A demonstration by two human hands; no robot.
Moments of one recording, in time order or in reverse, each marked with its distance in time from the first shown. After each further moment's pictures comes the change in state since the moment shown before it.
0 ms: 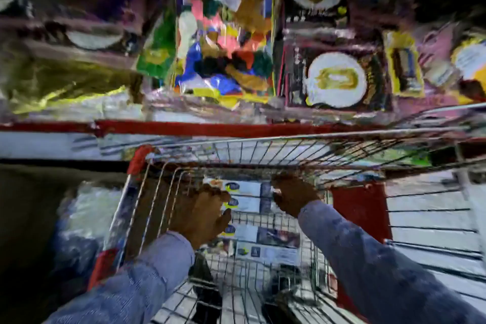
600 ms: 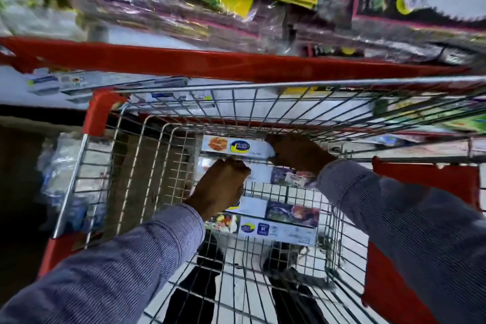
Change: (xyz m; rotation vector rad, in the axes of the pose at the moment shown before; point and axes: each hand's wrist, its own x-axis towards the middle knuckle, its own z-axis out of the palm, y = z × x) left_hand 0.050 -0.028 0.096 0.239 -0.250 0.133; right_hand 0.127 0.034 0.085 -0.135 -0.138 -0.312
